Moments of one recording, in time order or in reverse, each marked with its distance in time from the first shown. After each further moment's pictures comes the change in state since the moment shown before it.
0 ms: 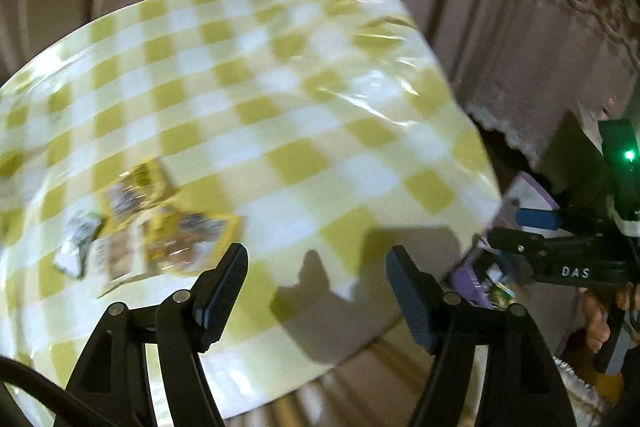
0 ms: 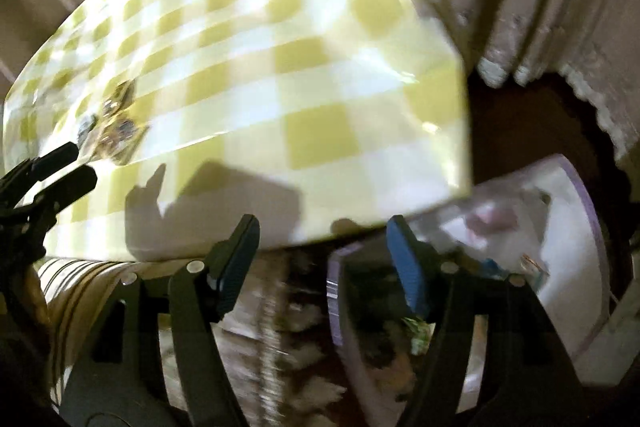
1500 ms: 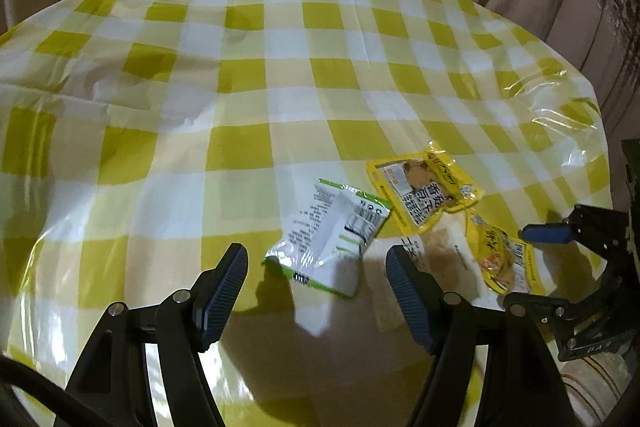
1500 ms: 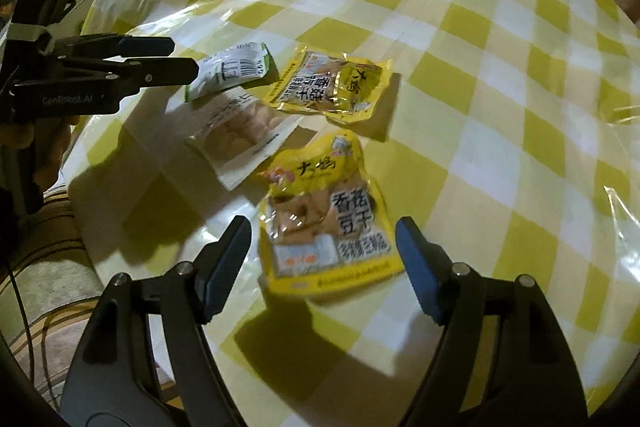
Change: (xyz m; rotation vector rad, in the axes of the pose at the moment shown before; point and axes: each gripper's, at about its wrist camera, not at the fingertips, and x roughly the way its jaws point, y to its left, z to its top) left arm 0.014 0.236 -0.020 -0.269 -0.008 0.205; right arm 0.114 0.239 0.068 -0.722 0.027 0.305
